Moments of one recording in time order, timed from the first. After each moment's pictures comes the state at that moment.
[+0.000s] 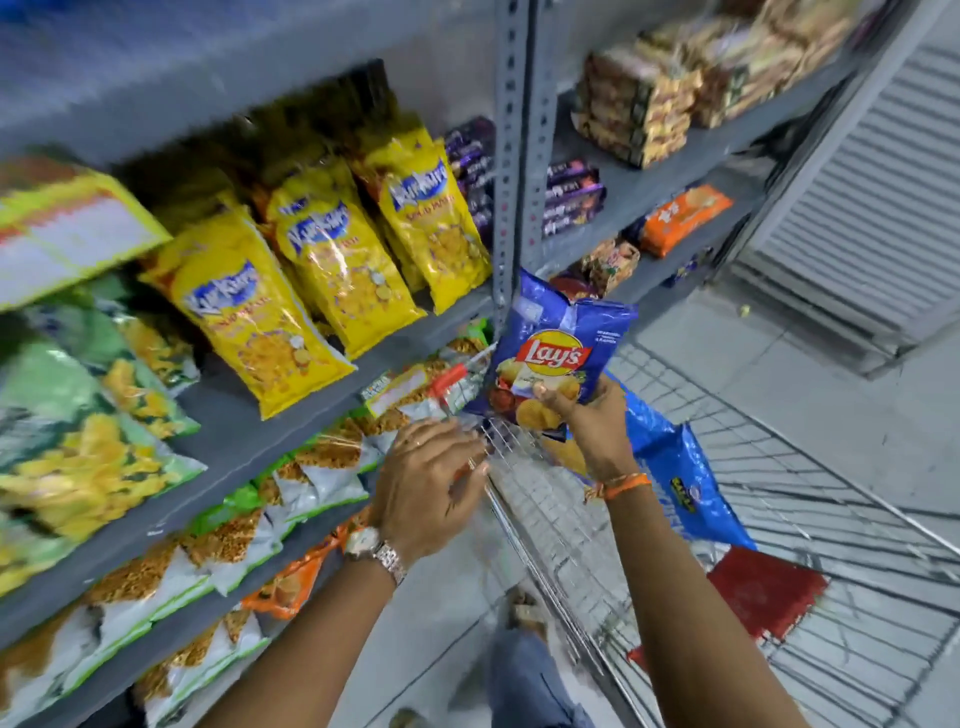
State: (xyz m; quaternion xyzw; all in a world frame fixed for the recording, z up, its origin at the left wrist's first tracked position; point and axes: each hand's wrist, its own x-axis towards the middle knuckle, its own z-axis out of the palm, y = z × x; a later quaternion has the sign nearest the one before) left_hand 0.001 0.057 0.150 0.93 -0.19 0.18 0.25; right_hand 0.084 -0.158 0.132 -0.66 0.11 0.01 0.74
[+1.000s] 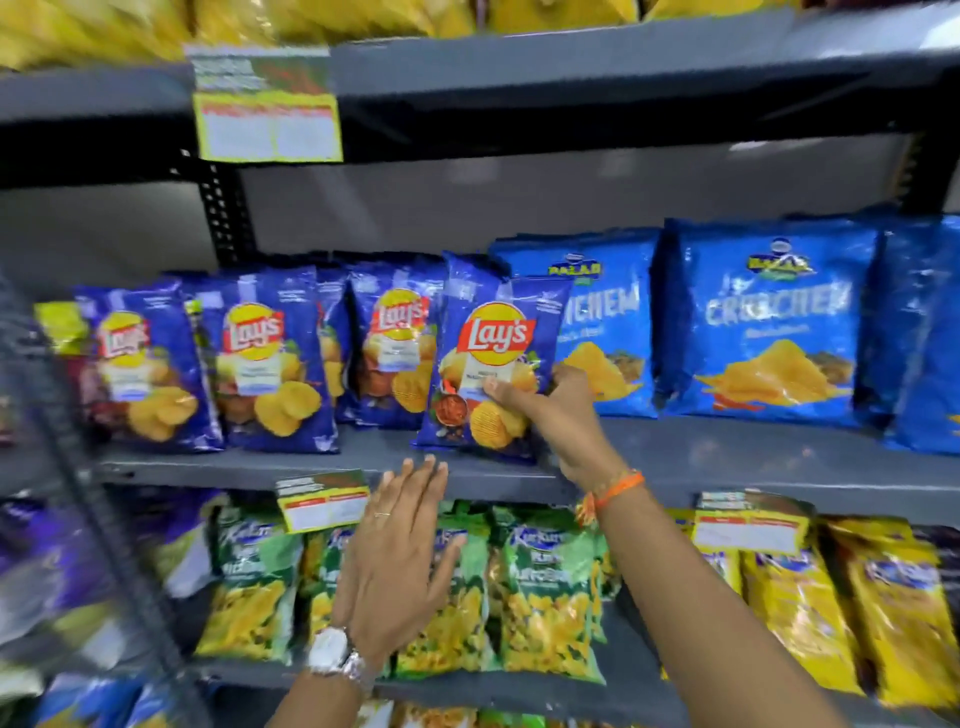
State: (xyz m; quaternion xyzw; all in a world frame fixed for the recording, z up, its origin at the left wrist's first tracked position) left_hand -0.206 0.415 0.357 0.90 0.19 0.38 -0.10; right_hand -0.012 0.327 0.475 -0.54 -0.41 0.15 0.72
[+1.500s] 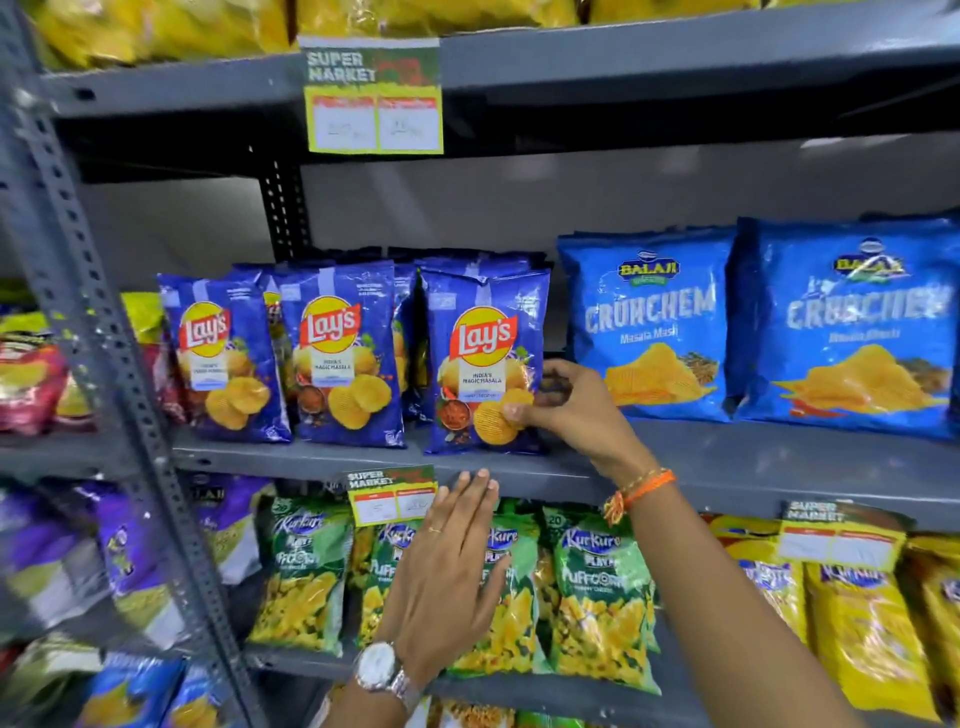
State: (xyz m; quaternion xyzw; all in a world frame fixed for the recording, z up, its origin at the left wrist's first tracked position) left_hand -0.224 0.423 0.339 0.92 0.15 0.36 -0.09; right_hand -0.026 0.360 0.472 -0.63 -0.47 0.13 0.61
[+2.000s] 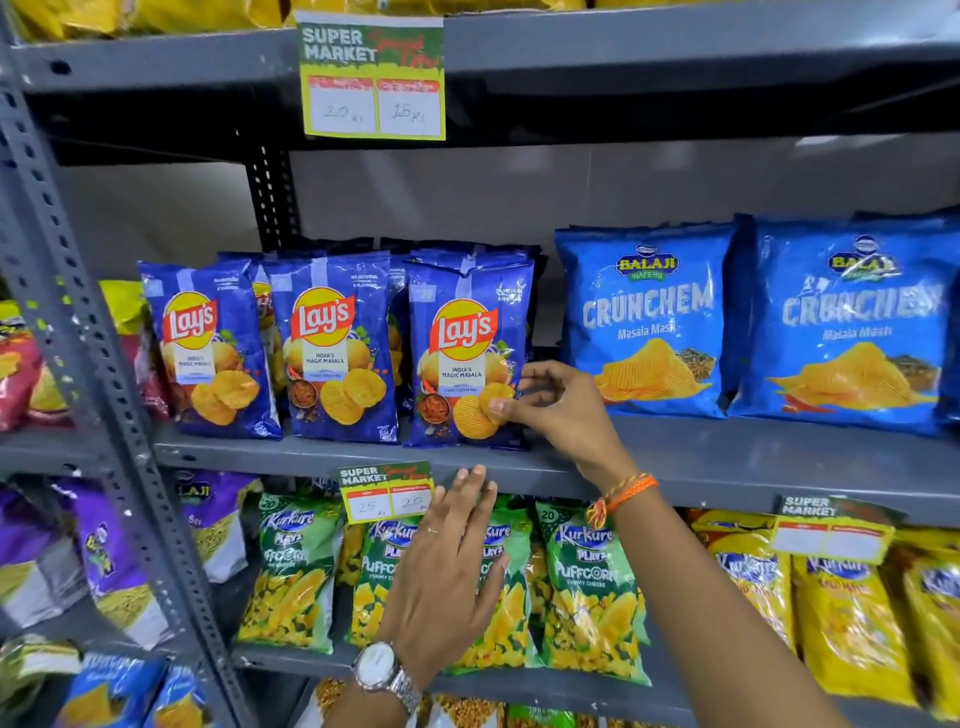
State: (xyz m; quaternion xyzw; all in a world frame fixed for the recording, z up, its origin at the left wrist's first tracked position) left_hand -0.218 0.421 0.328 0.92 0.15 0.36 -0.05; right_hand -0.029 0.365 0.457 -0.65 -0.42 0.09 0.62
